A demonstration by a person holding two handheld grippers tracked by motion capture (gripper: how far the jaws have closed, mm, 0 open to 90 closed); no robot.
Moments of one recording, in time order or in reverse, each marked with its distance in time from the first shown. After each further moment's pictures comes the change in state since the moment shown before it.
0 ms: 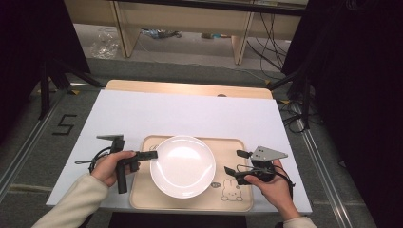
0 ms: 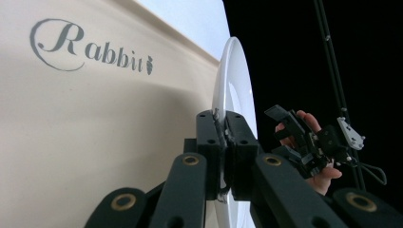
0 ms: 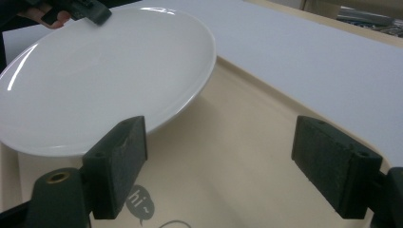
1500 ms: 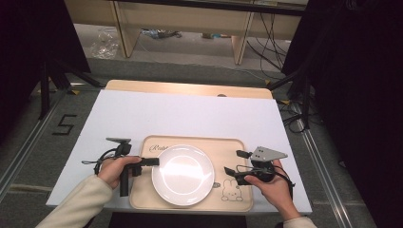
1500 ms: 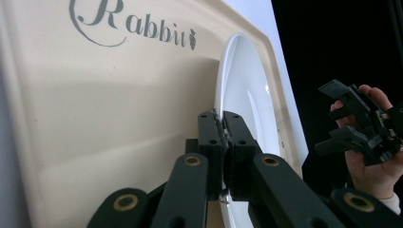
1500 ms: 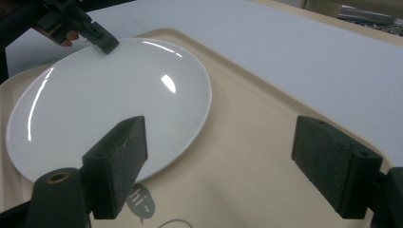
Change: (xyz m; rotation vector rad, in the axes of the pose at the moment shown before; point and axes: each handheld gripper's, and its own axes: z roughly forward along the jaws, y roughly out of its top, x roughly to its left) left arm 0.009 -0.006 0.014 0.068 0.155 0.080; right arm 0.001 0.000 0.000 0.003 -0.005 -0.002
